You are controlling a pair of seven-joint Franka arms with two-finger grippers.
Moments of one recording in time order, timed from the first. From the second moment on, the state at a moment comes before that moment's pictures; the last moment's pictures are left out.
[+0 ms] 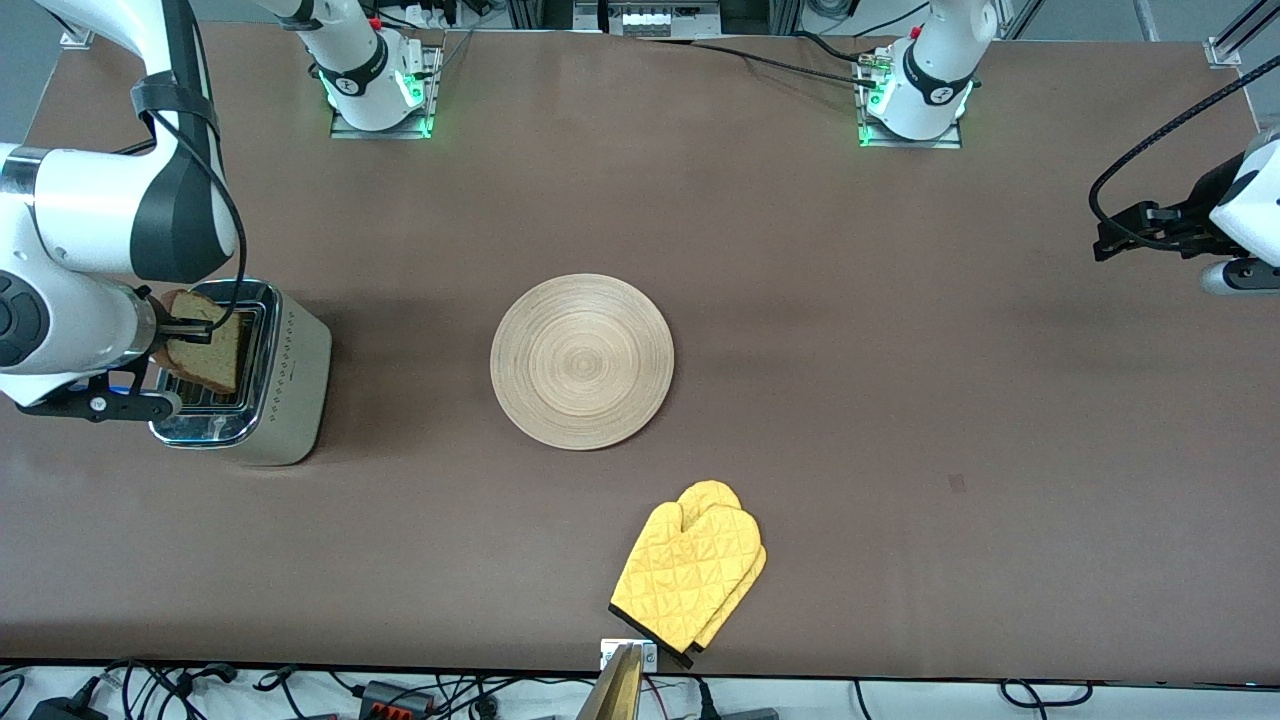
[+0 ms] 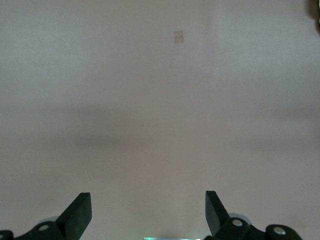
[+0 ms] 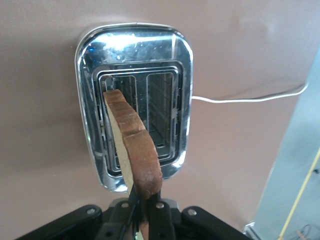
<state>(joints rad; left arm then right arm) 0.22 0.02 -0.18 -1.64 0.03 1.53 0.01 0.29 0.46 -0.27 -1.32 -0.22 1.42 0.10</state>
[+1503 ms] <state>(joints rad) 0.22 0.02 -0.19 -1.64 0.03 1.53 0.01 0.27 0.49 -0.27 -1.31 -0.20 1.45 0.16</state>
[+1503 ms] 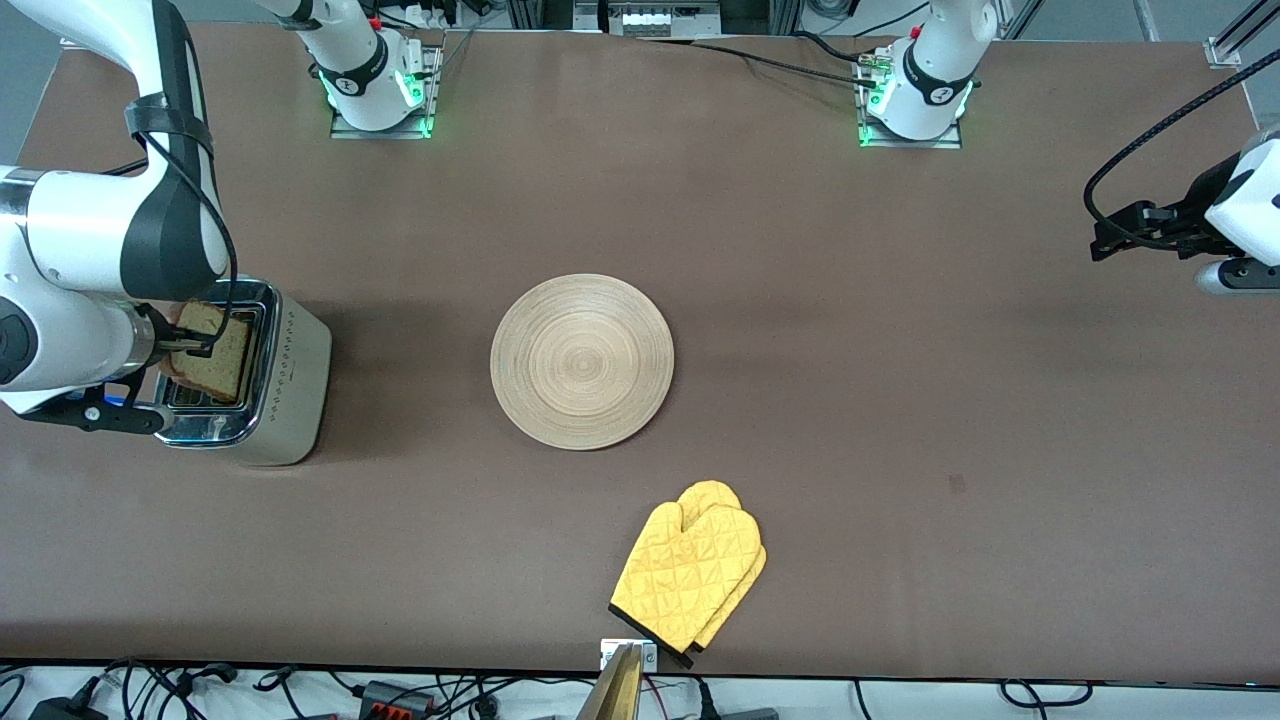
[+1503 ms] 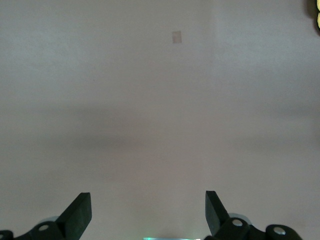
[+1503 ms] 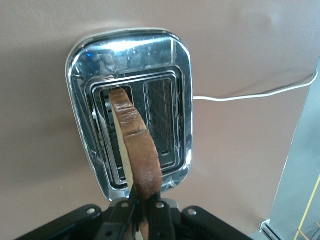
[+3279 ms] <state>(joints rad) 0.22 0.02 -0.19 -1.64 0.03 1.53 0.01 0.25 0.44 -0.27 -1.26 0.00 1.47 0.16</state>
